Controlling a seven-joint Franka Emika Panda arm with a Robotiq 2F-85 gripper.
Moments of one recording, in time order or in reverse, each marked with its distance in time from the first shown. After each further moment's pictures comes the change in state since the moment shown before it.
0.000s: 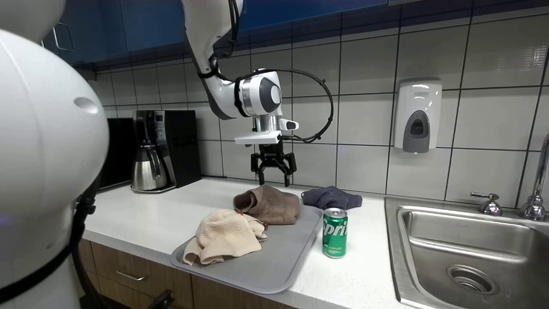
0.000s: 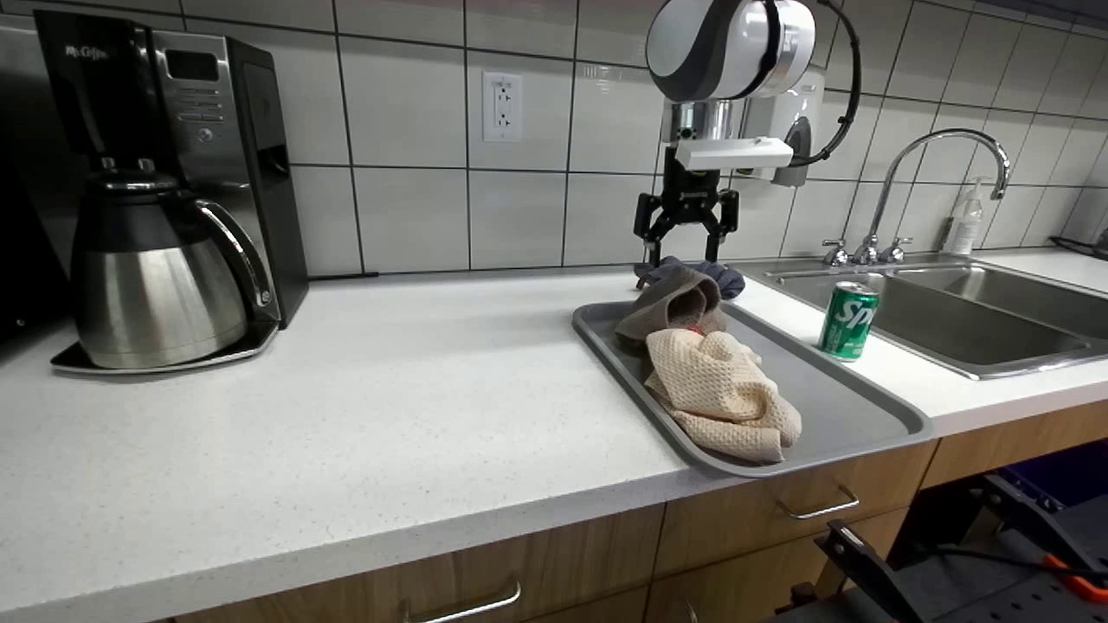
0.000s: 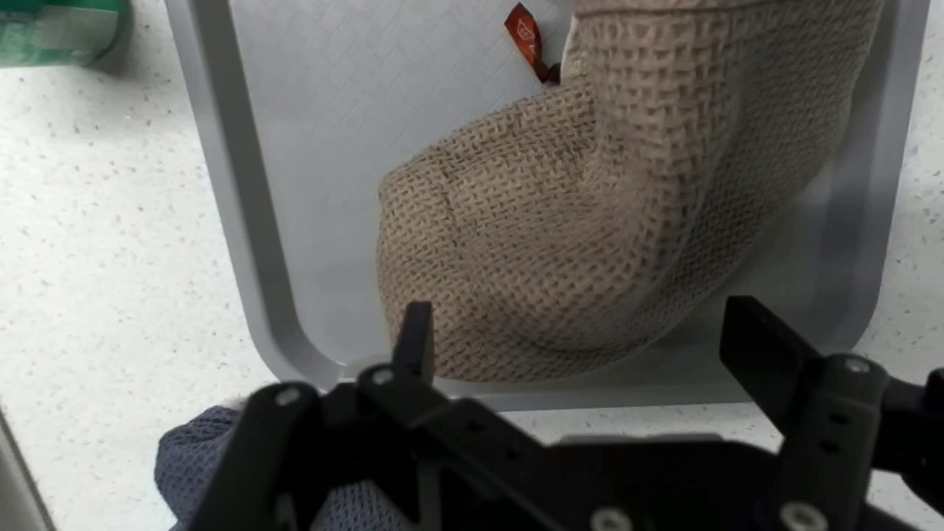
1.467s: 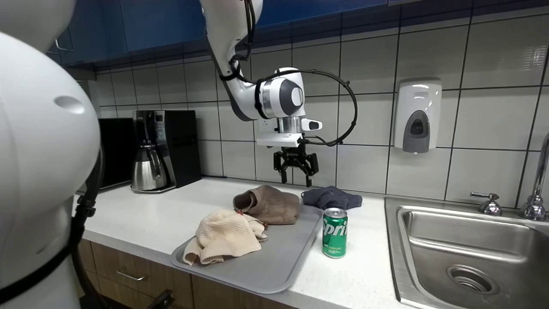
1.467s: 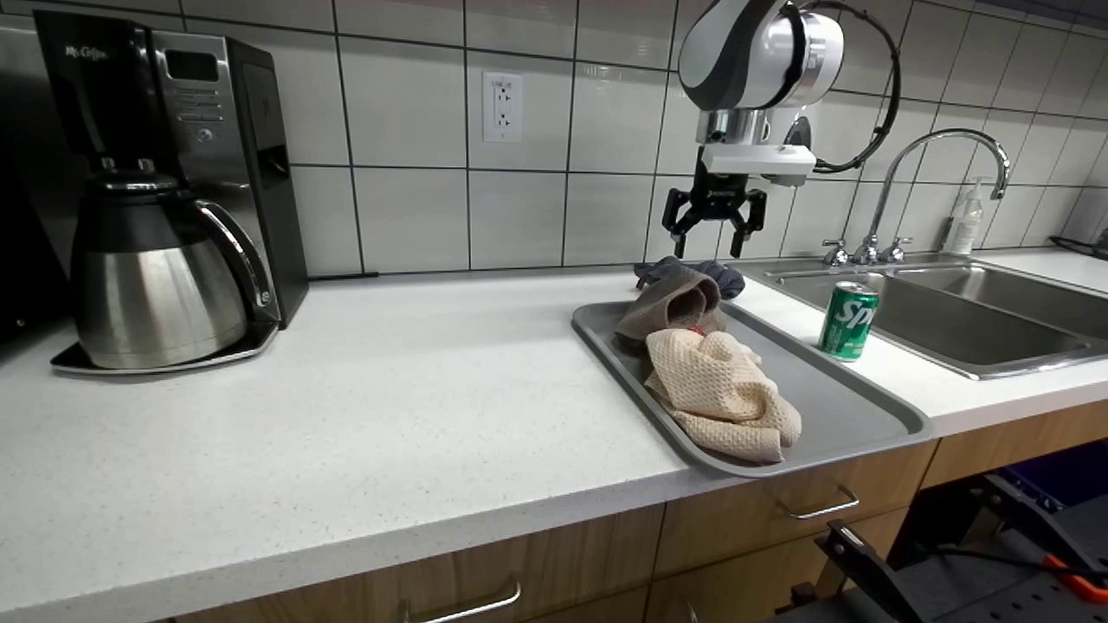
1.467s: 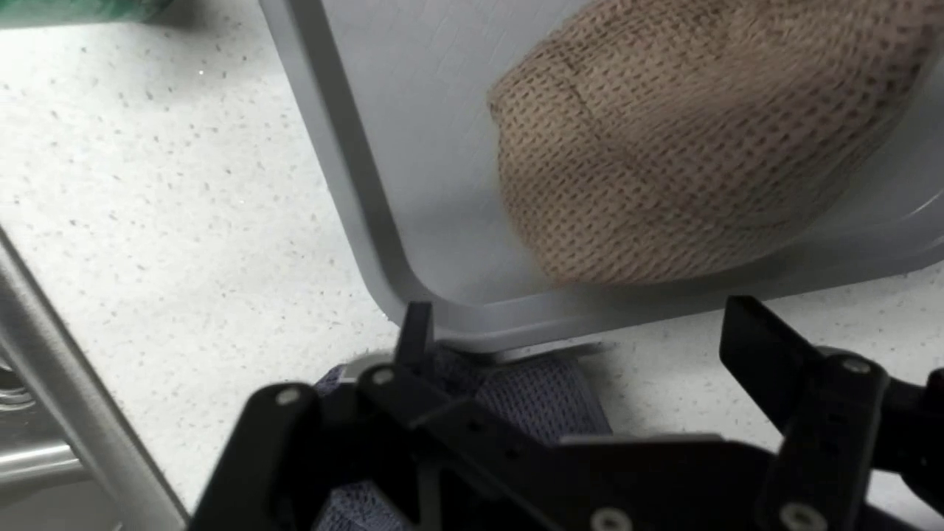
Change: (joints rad) arm -0.072 0.043 -0.043 0.044 0.050 0.077 0.010
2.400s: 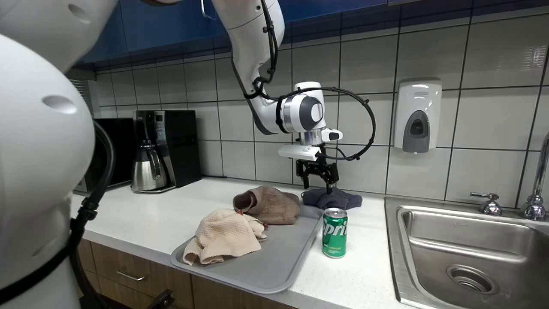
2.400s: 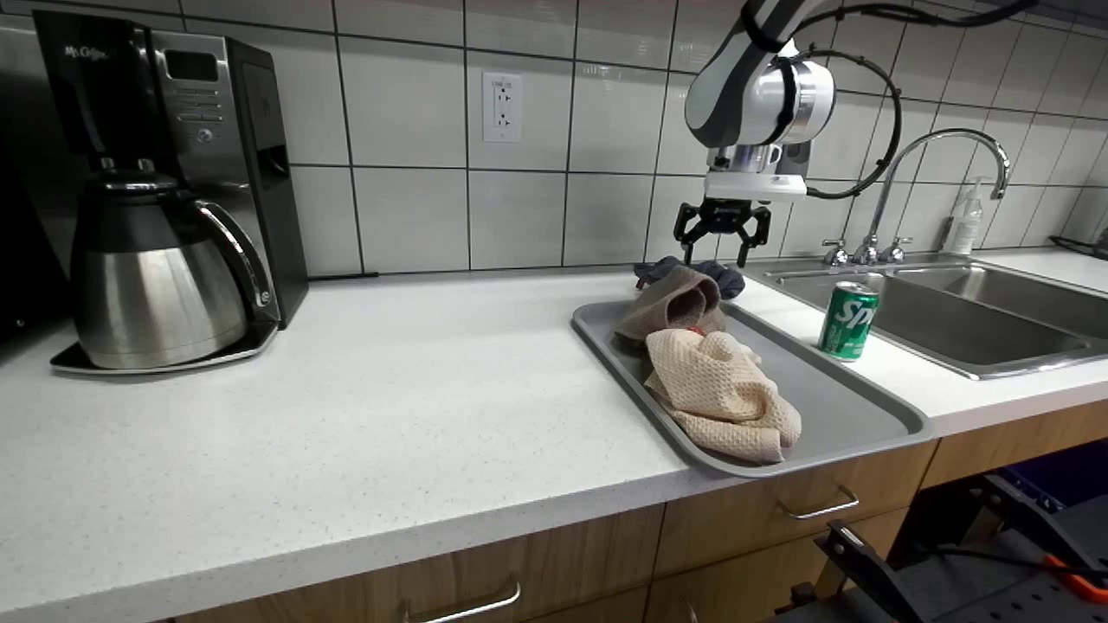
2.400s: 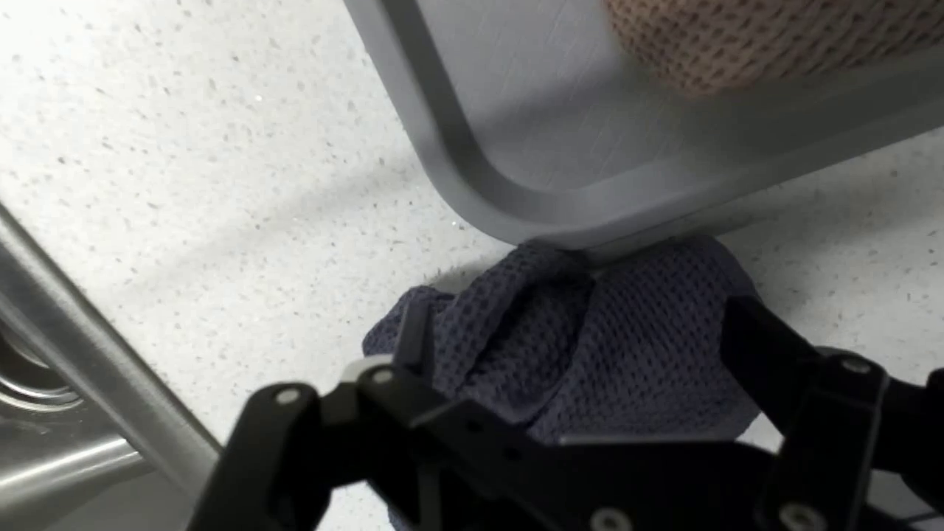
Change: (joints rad) arm -0.038 0.177 -0.046 0.163 0.048 0.087 0.053
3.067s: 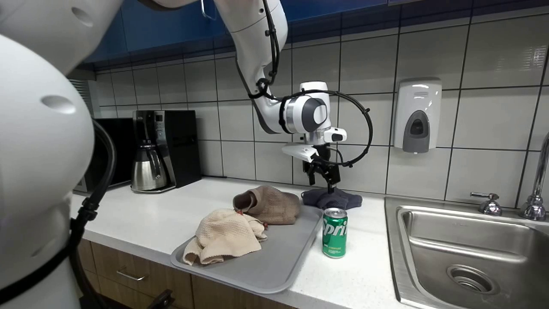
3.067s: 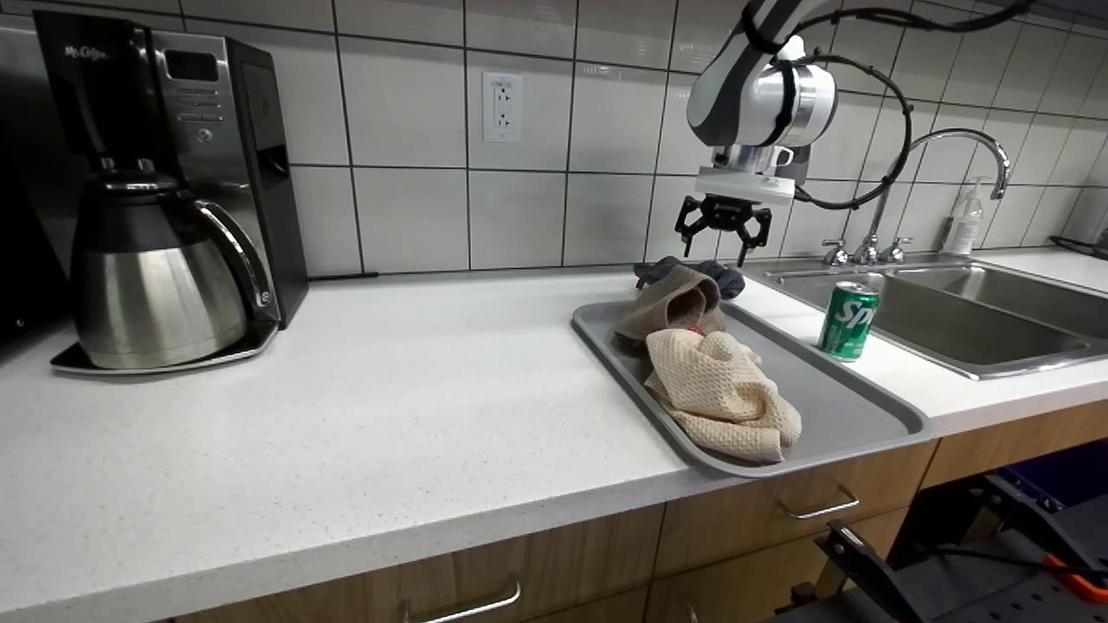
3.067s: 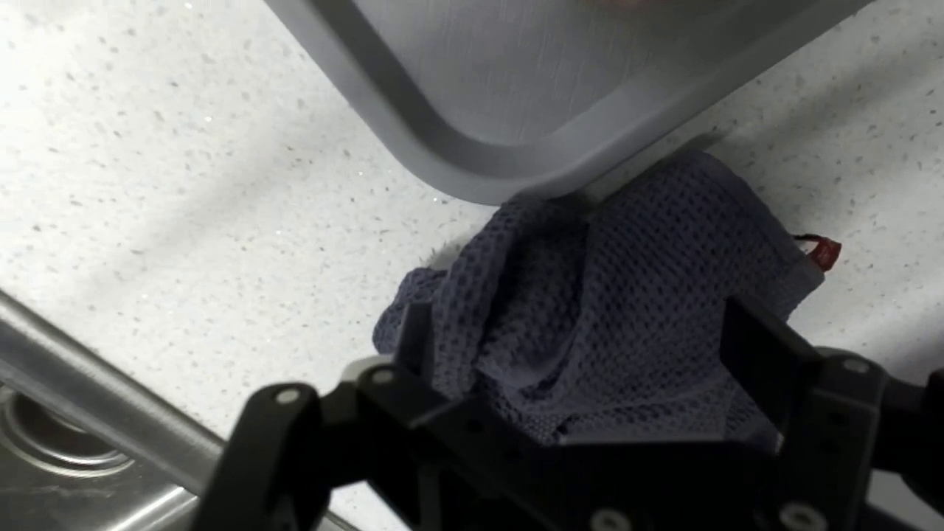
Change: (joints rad) arm -0.003 0.018 -0.014 0.022 0.079 0.039 0.152
